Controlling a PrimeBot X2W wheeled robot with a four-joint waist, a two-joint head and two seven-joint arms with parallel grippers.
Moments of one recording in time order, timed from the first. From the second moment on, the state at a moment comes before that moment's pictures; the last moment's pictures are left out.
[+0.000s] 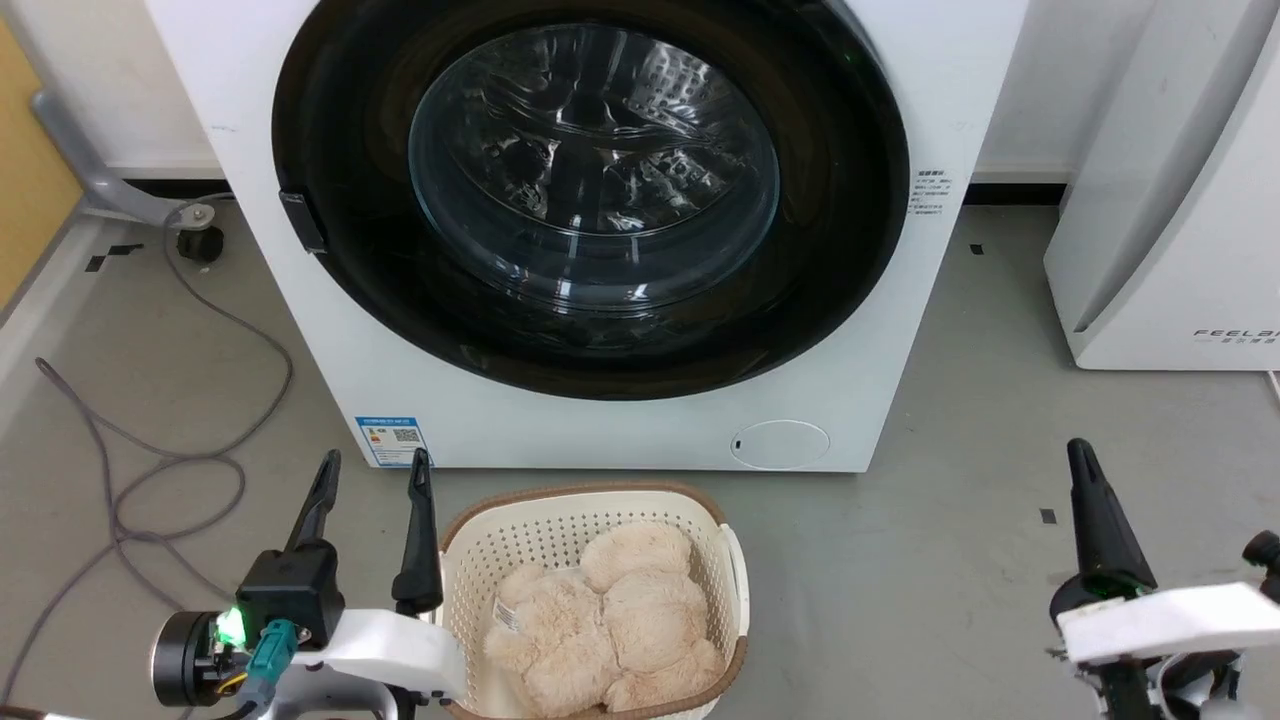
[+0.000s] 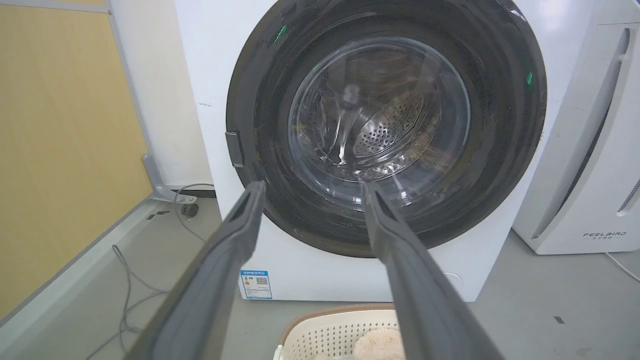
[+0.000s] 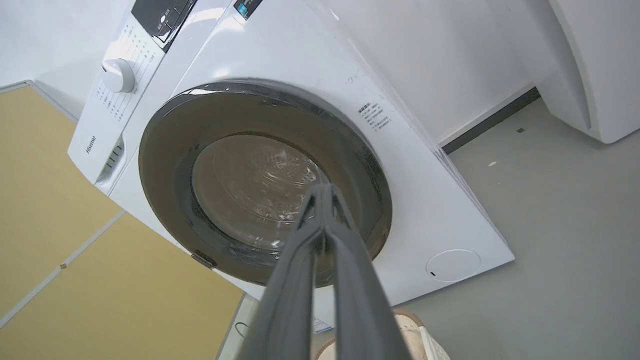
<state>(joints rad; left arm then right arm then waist) -0.02 0.05 -0.03 -0.03 -0.05 0.06 -0.11 -0.06 -0.05 -0.06 0.07 0.79 0.13 -0.07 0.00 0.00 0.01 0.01</state>
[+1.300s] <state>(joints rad) -0.18 0.05 -0.12 -0.09 -0.07 0.11 -0.19 -0.77 -0.27 -0.18 0.58 1.28 0.13 0.03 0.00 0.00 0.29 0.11</state>
